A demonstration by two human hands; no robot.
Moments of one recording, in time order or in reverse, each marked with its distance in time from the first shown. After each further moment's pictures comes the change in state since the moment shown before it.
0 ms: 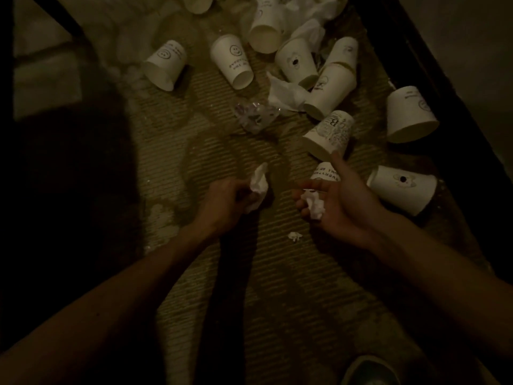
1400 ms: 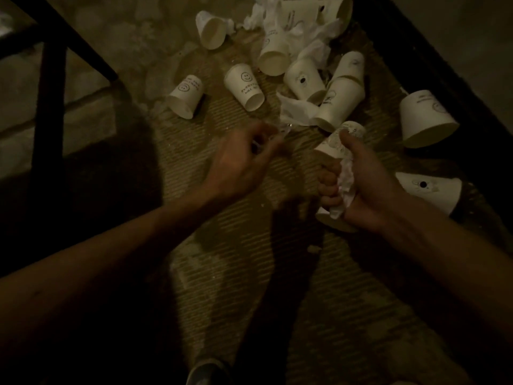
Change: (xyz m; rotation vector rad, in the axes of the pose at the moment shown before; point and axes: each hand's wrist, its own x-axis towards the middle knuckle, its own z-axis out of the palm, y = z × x) left_hand 0.036 0.091 -0.081 -0.062 0.131 0.068; right_hand 0.001 -0.031 0.014 0.061 -0.149 -0.111
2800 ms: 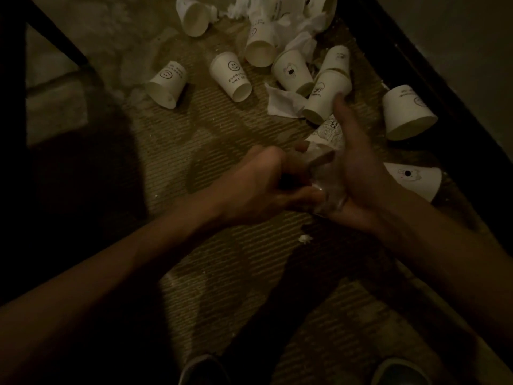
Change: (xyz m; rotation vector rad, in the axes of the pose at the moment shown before) left_hand -0.037 0.020 -0.004 -0.173 -0.455 0.339; right_hand -0.029 0.012 0.029 0.012 -0.180 -0.056
